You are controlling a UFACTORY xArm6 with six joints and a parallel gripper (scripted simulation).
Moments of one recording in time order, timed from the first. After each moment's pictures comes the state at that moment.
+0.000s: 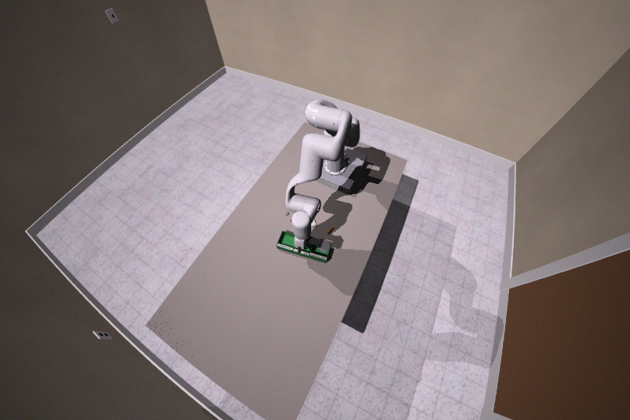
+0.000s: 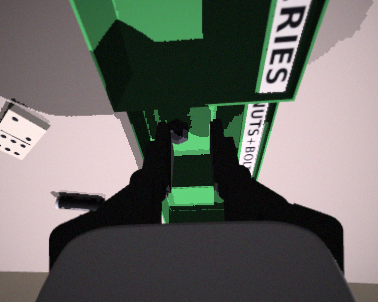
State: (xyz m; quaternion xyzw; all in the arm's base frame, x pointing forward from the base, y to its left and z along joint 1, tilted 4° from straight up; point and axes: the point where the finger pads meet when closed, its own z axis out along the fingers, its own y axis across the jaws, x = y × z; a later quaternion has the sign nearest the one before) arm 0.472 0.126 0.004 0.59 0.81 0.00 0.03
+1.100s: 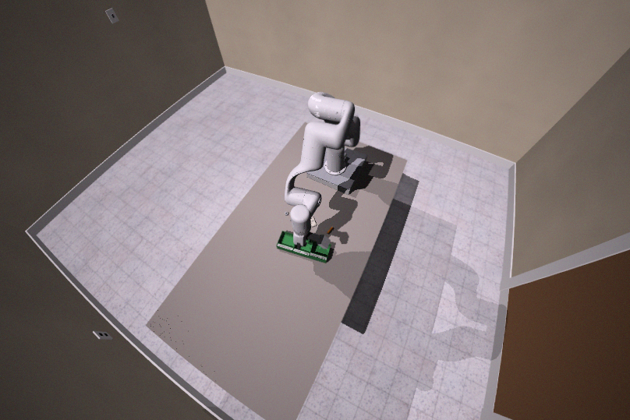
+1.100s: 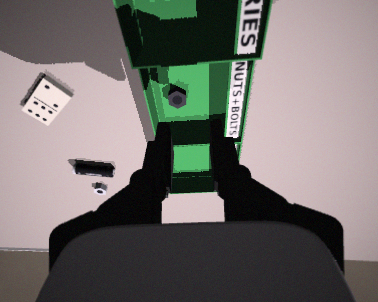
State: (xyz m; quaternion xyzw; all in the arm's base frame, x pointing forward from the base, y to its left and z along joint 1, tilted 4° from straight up) arm 0.471 0.128 0.054 0.59 0.81 0.00 0.03
